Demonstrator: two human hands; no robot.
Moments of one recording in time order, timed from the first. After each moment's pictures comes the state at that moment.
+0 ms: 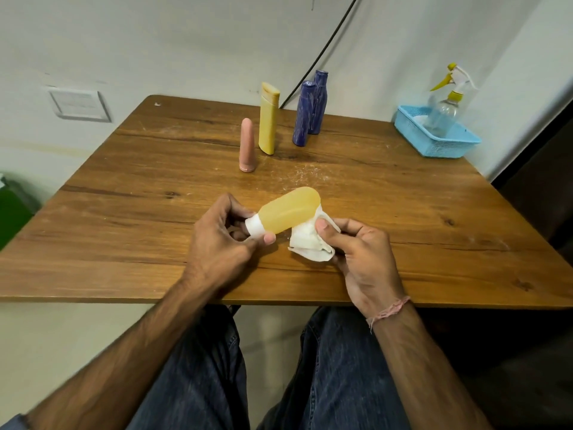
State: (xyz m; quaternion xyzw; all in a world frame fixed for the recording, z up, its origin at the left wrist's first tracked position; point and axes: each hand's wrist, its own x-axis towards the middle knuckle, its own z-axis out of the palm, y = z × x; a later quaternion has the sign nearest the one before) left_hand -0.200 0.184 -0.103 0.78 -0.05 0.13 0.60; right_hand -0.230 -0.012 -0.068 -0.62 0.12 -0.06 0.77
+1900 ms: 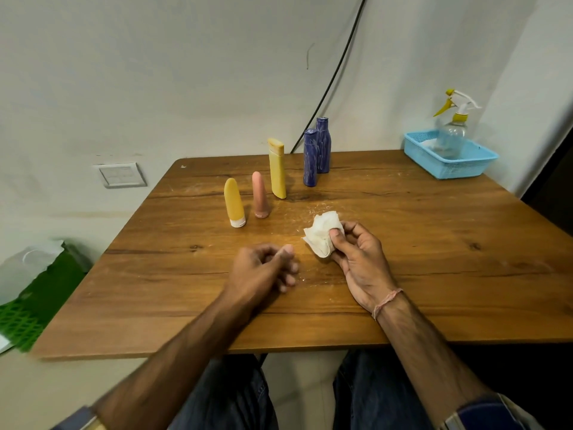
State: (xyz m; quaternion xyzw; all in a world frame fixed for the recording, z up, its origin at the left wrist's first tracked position) left_hand -0.172 0.164 -0.083 0.72 0.02 -0.09 0.69; right_hand -0.157 -0.025 -0.092 -0.56 0.03 -0.07 0.82
